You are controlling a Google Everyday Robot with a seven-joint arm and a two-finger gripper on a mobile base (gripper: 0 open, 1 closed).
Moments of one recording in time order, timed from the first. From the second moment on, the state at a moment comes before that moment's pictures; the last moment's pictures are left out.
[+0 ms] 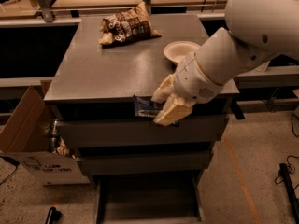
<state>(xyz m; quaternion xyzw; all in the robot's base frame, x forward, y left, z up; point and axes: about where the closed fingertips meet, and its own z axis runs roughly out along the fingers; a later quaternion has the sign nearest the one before) 0.463 -0.031 0.892 -0.71 0.64 0.16 0.26</state>
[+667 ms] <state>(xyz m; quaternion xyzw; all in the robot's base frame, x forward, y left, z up) 0.465 -0.038 0.865 -0.67 0.68 0.19 0.24</state>
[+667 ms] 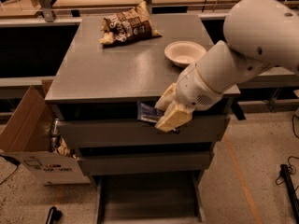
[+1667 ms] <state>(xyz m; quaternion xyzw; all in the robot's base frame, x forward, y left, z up) 0.423 -0.069 0.593 -0.59 0.74 0.25 0.22</state>
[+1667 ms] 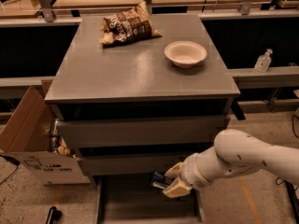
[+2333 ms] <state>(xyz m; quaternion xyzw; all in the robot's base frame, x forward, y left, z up) 0.450 -0.064 0.584 -0.58 0.74 0.24 0.25</state>
